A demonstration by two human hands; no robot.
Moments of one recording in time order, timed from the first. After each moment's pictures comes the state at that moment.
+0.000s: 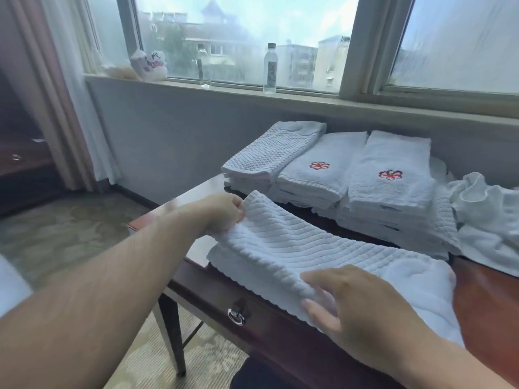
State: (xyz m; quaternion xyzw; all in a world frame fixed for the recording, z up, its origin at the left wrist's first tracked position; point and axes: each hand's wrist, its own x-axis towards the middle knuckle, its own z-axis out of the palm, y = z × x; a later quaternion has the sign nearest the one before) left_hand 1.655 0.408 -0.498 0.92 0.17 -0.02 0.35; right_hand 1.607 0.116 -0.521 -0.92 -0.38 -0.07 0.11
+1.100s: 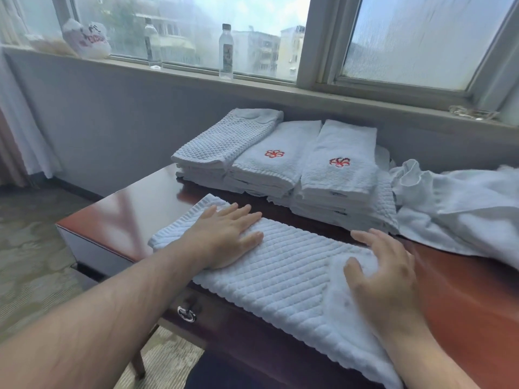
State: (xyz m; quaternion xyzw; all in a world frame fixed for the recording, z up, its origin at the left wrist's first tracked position) left_hand 1.674 0.336 -0.556 0.99 -0.07 -0.01 0.08; right_hand 1.631 0.051 -0.541 -0.90 -0.04 -0.20 0.38
